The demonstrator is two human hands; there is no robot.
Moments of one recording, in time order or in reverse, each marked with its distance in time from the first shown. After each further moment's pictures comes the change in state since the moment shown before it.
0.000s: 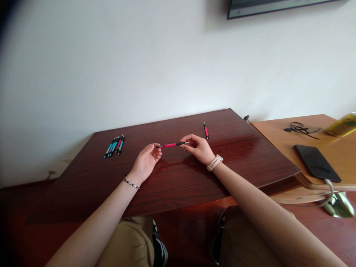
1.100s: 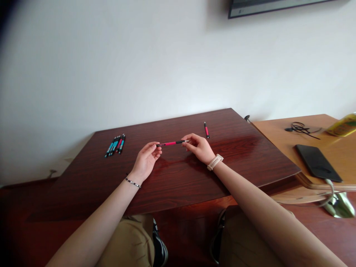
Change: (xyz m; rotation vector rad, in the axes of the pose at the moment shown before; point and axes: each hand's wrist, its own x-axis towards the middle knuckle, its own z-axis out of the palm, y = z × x) left_hand -0.003 0.000 0.004 0.101 0.039 0.076; right_hand -0.001 0.000 -0.002 -0.045 -0.004 0.048
